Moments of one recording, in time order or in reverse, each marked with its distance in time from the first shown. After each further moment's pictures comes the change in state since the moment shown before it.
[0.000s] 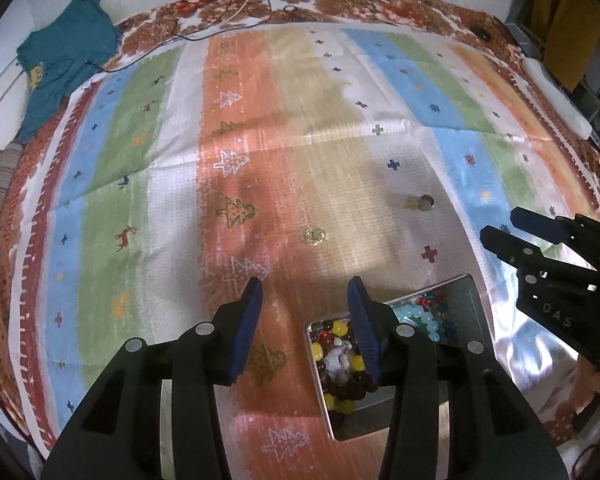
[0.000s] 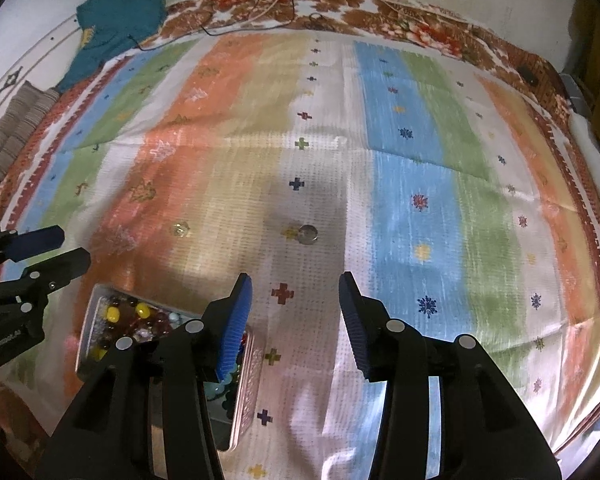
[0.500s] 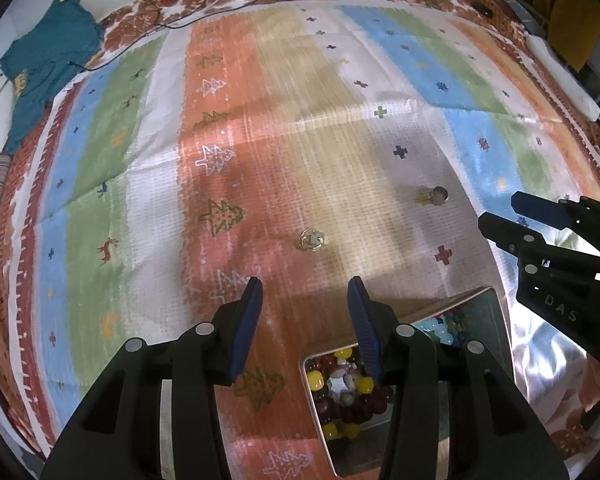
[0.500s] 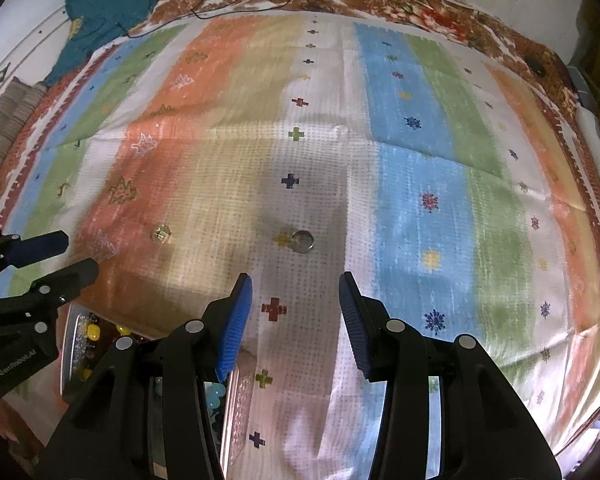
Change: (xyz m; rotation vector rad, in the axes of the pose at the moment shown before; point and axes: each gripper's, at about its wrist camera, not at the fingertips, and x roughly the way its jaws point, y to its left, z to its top) left arm 0.036 -0.007 0.017 0.041 0.073 0.021; right arm 0.028 -0.004 0.015 -0.001 0.057 -0.004
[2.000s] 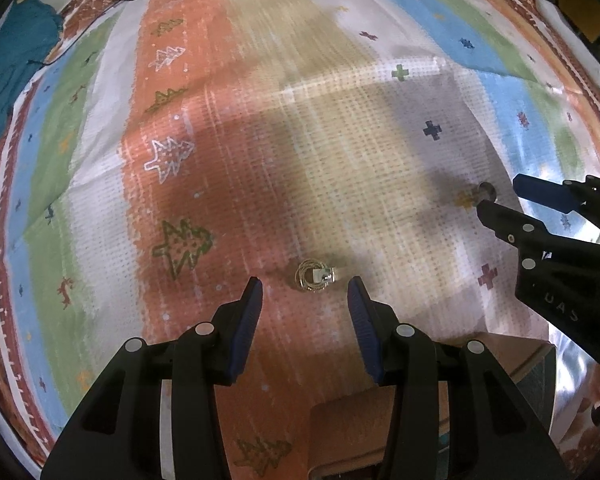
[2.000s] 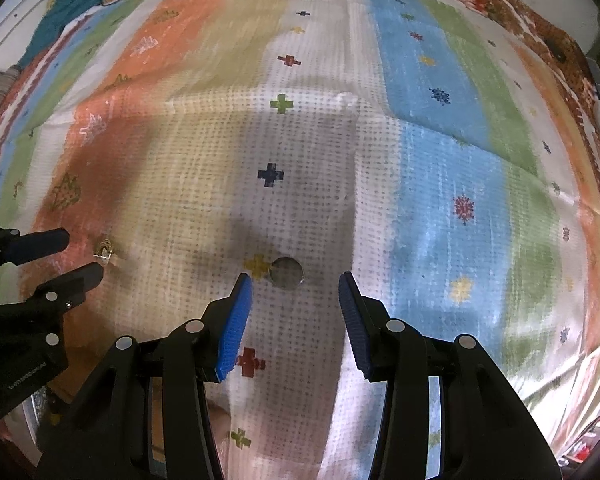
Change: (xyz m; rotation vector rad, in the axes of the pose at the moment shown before) left arm 0.078 -0.009 0.042 0.063 0.149 -0.011; right arm 0.073 -0.006 0.026 -0.011 0.136 -0.024
